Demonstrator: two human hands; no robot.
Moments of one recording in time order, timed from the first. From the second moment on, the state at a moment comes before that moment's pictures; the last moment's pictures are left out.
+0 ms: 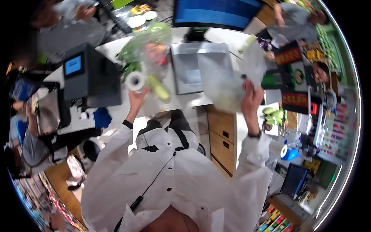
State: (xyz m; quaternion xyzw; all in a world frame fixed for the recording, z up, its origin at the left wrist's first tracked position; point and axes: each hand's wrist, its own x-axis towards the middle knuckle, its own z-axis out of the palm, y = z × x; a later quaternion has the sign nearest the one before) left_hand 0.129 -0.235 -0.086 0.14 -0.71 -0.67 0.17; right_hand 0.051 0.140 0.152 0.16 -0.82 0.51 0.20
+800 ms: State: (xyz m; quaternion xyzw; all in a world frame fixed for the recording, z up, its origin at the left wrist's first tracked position) left_hand 0.143 -0.180 0.019 0.27 -0.54 -0.78 0.17; right_hand -0.228 0.293 -0.075 -0.01 -0.78 0.50 0.38
